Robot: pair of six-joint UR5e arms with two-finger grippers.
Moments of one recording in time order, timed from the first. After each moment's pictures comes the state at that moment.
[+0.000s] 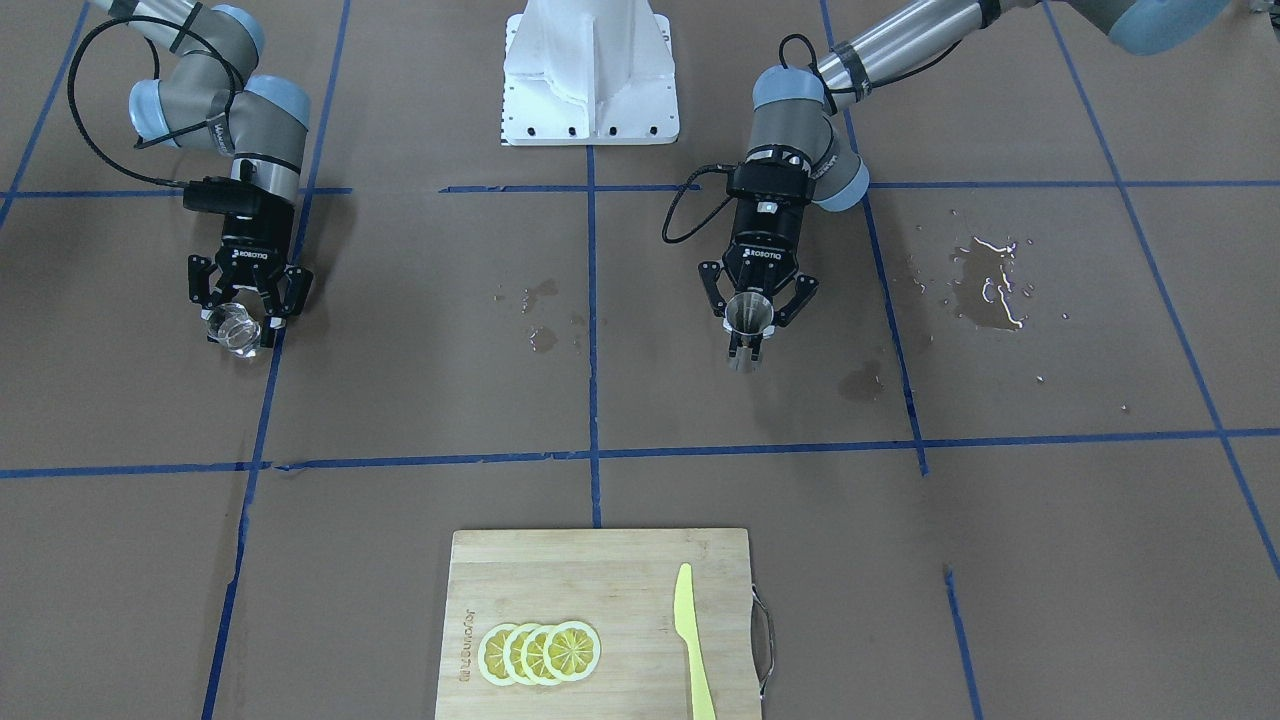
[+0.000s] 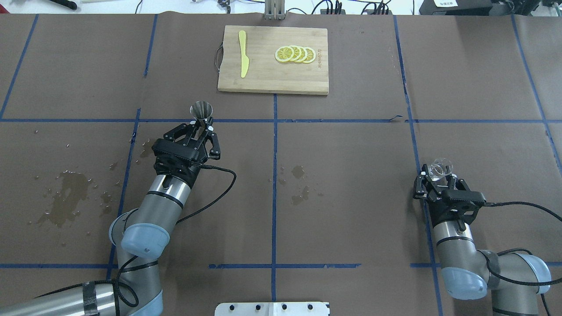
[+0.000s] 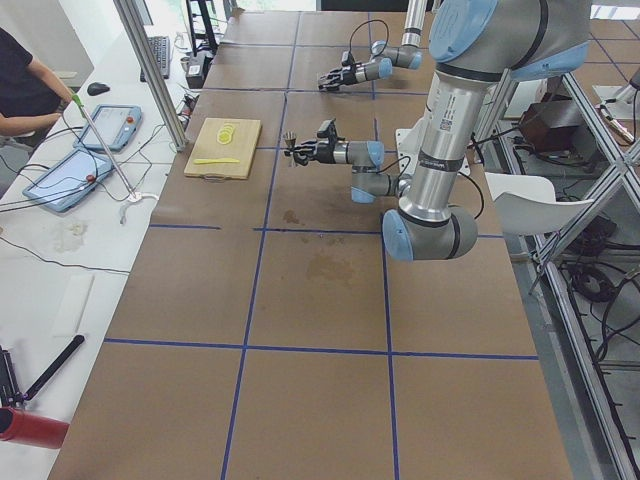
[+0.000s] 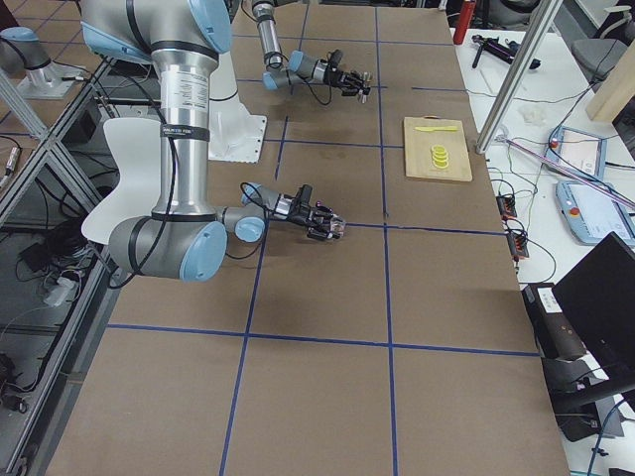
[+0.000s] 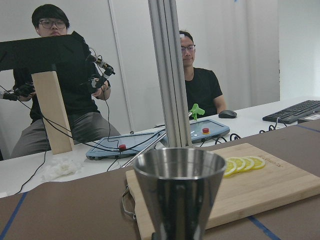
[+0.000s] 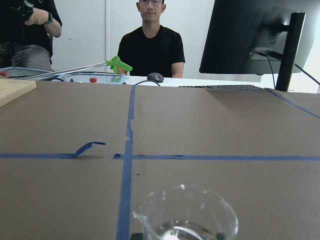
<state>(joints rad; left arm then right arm) -0.29 -2.02 -1.40 -2.91 -0.60 -0.58 0.15 -1.63 1.62 -0.91 0.44 1.61</state>
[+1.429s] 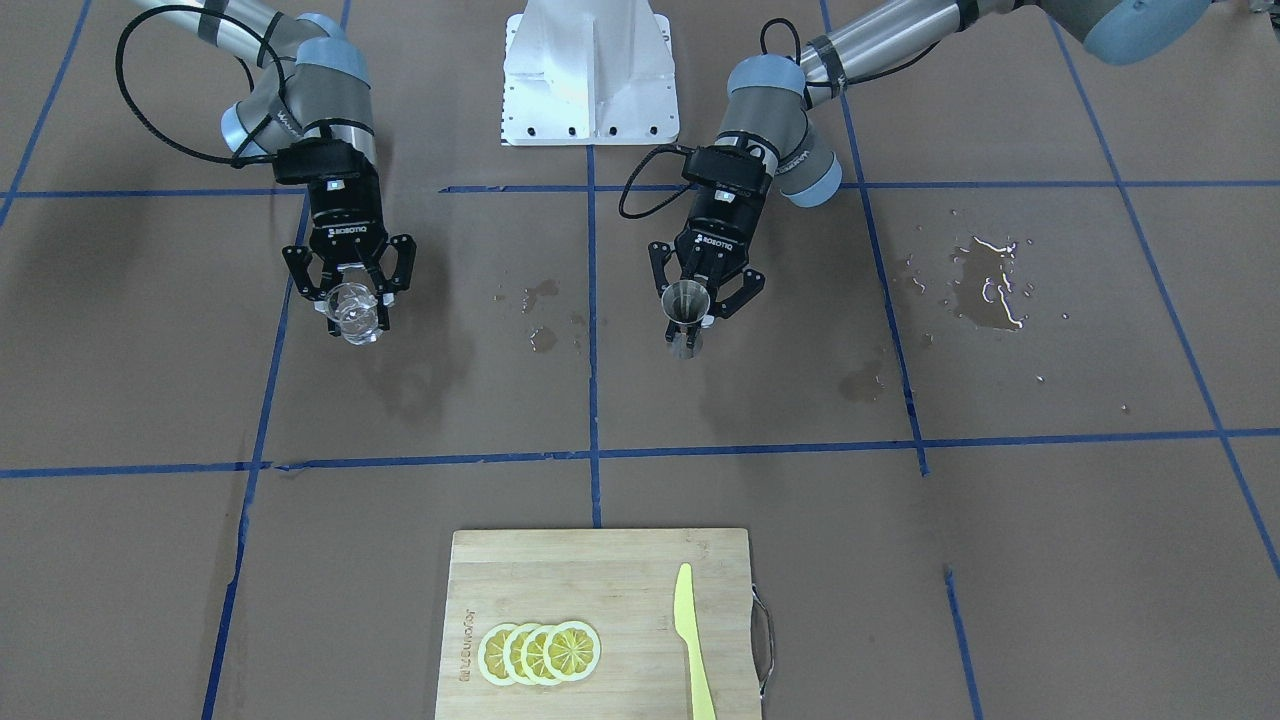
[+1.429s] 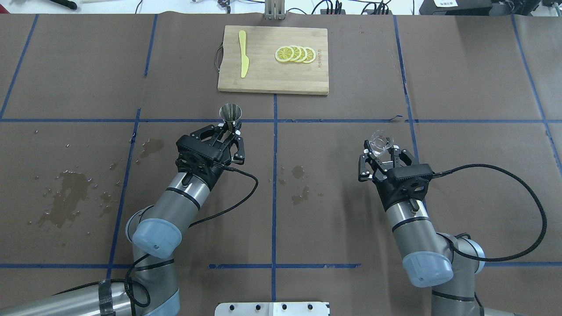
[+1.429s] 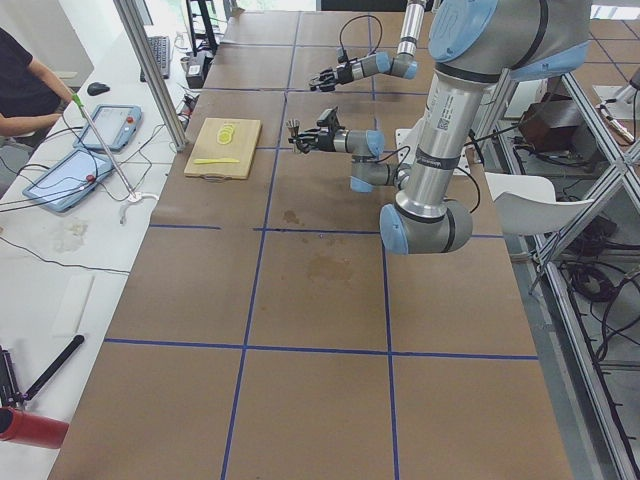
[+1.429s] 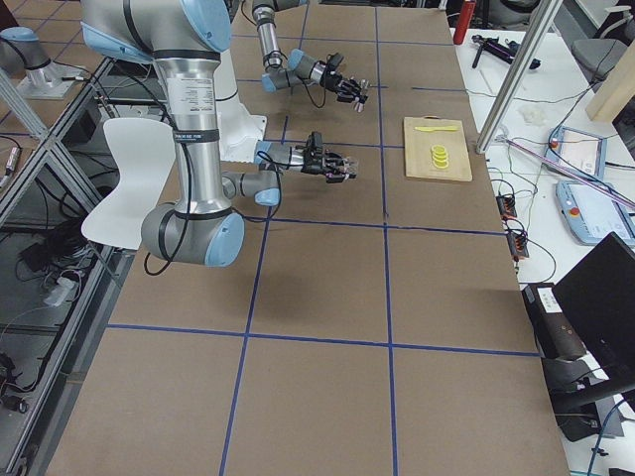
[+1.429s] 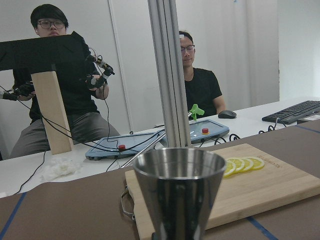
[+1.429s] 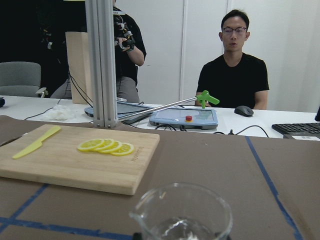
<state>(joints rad) -0.29 -2.09 -1.41 -2.92 -0.75 -0.52 0.20 -1.38 1.65 -0.53 0.51 0.96</state>
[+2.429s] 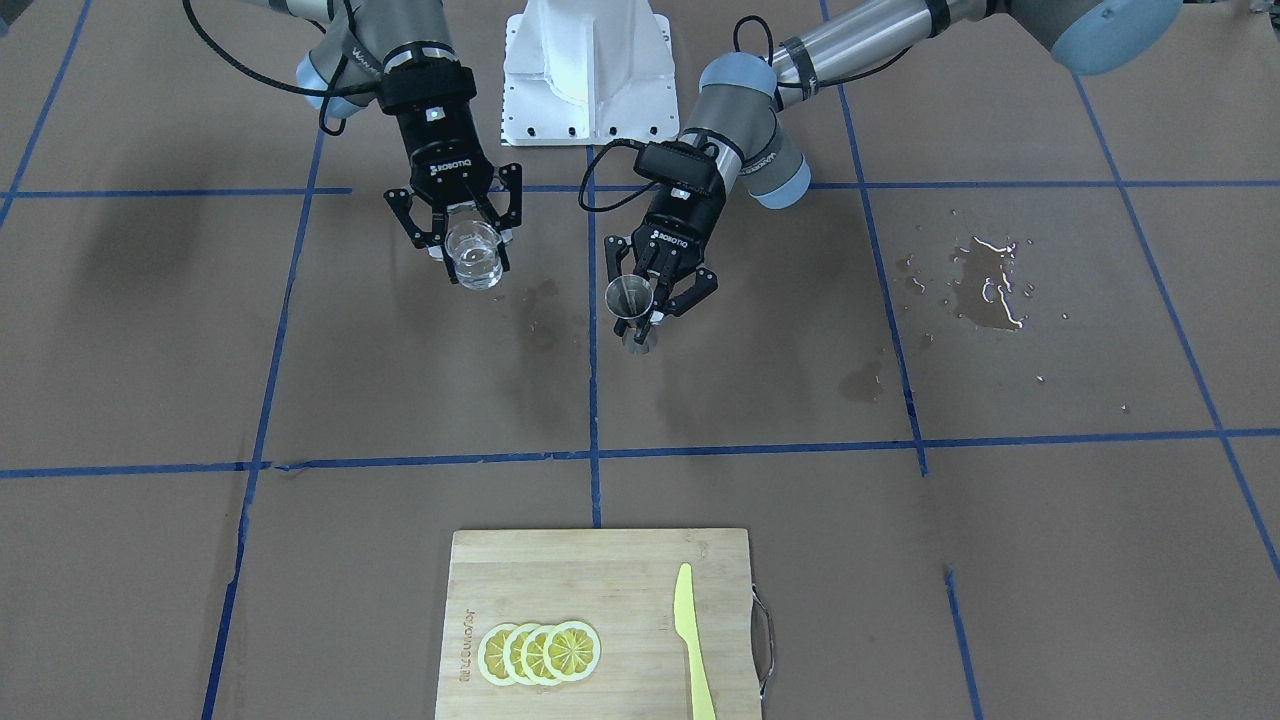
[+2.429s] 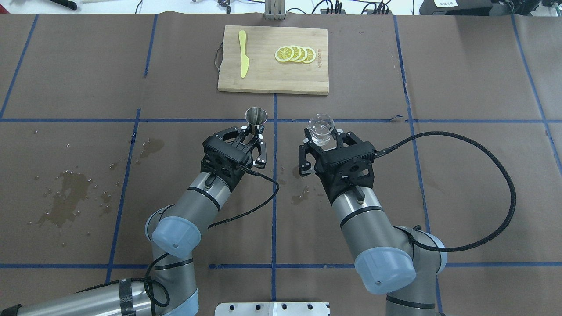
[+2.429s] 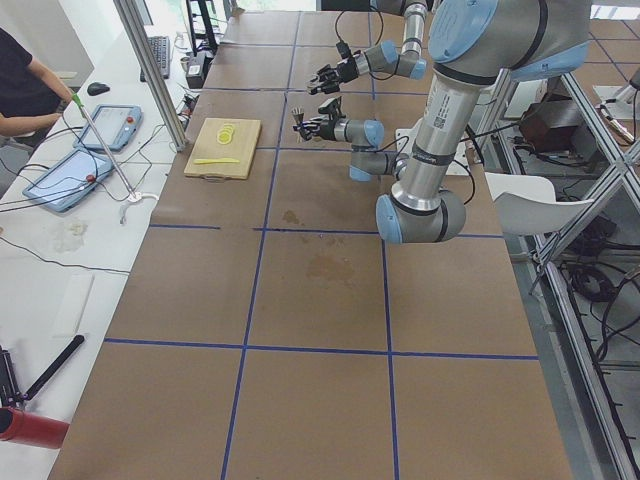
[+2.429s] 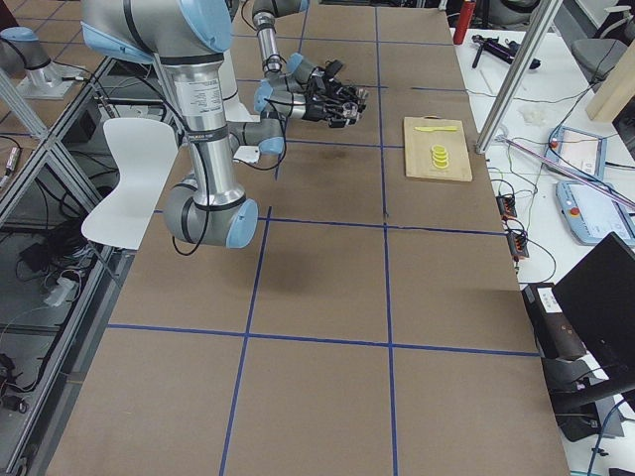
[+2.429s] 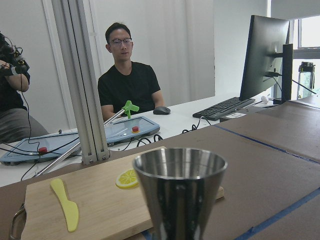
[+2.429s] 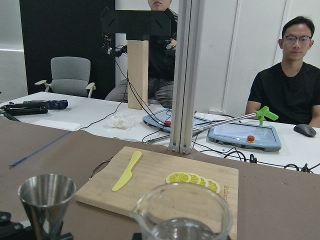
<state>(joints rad) -0.28 -2.17 -1.36 -2.92 -0.80 -0.48 0.20 -1.18 1.84 -0.82 0.61 0.80</state>
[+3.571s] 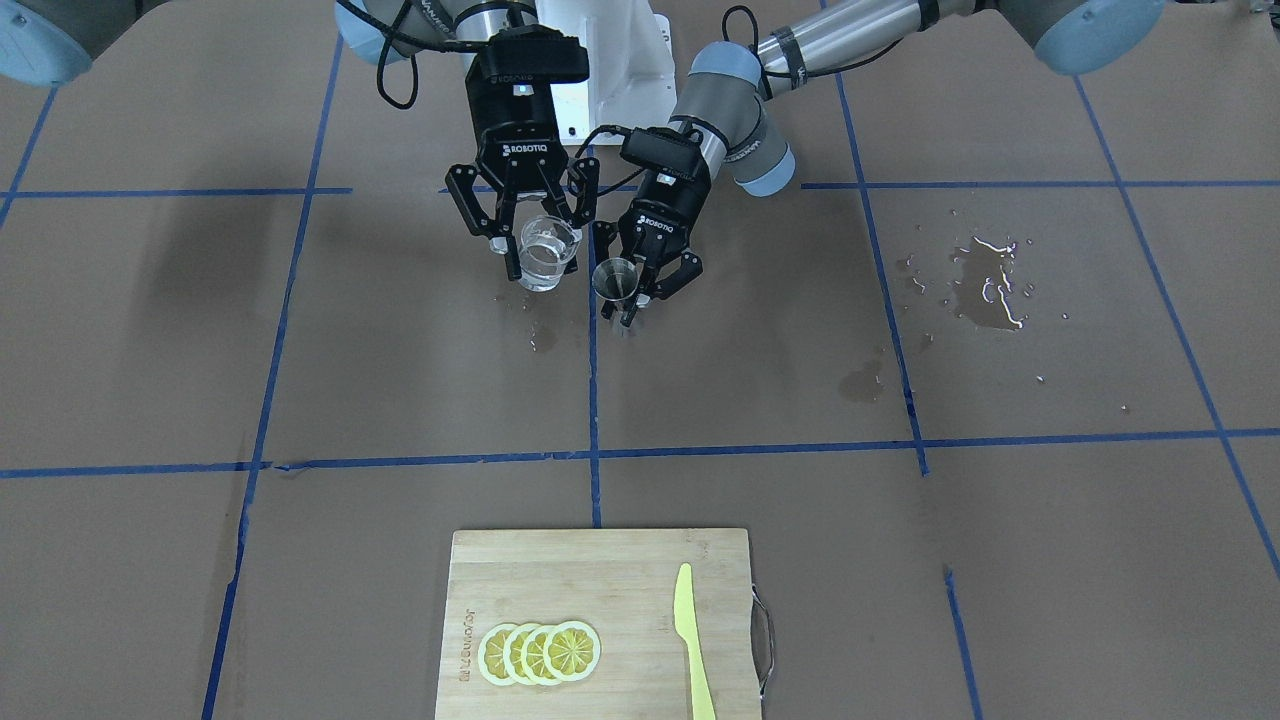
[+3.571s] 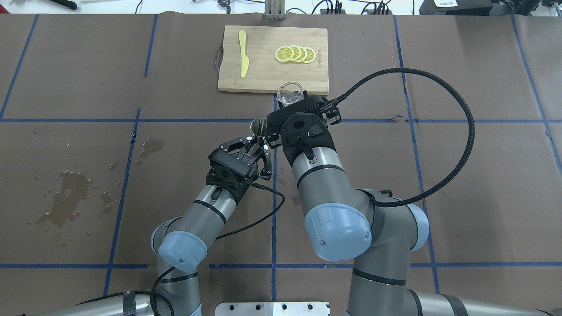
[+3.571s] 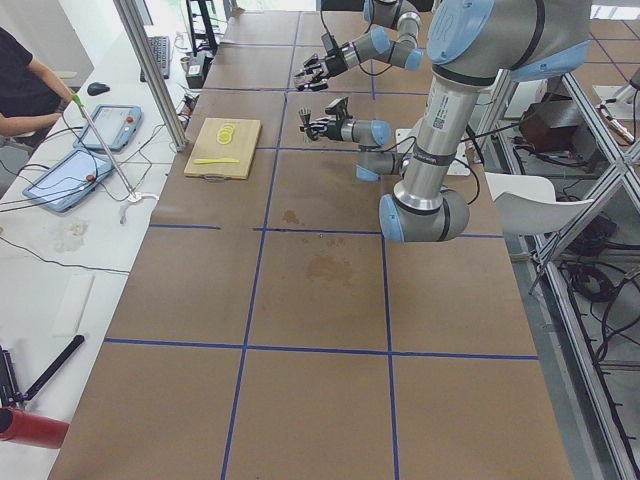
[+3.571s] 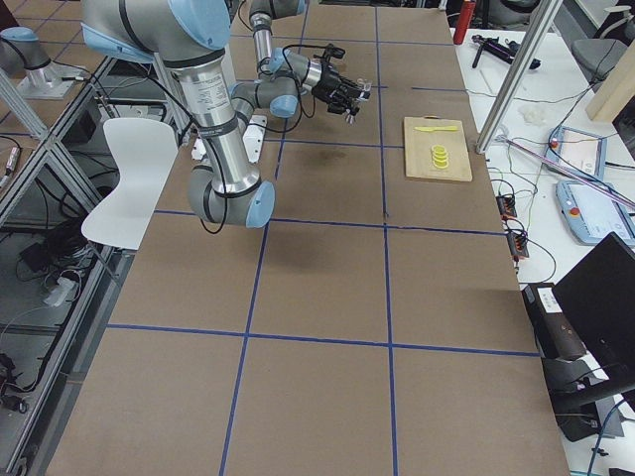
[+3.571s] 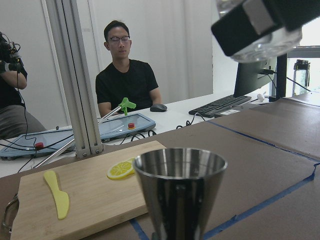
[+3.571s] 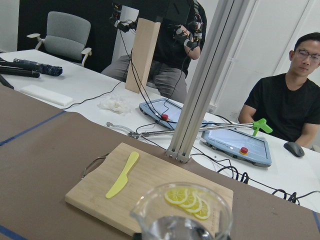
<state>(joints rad) -0.23 -2.18 -1.36 -2.92 -0.76 -0.47 0.28 -0.99 1.87 -1.21 0.72 0.72</state>
